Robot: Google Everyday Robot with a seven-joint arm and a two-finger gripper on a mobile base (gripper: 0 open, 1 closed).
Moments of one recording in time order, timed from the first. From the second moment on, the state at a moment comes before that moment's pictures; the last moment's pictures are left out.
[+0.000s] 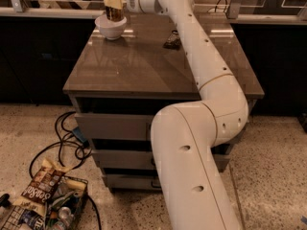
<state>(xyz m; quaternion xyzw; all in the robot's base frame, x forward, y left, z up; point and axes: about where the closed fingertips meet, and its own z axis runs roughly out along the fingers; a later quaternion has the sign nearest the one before) 0.926 0.111 0.969 -0.31 0.69 0.30 0.58</state>
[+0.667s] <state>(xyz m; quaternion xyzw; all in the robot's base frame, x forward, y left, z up) 0.939 0.148 0.936 -0.31 0.70 0.32 0.56</state>
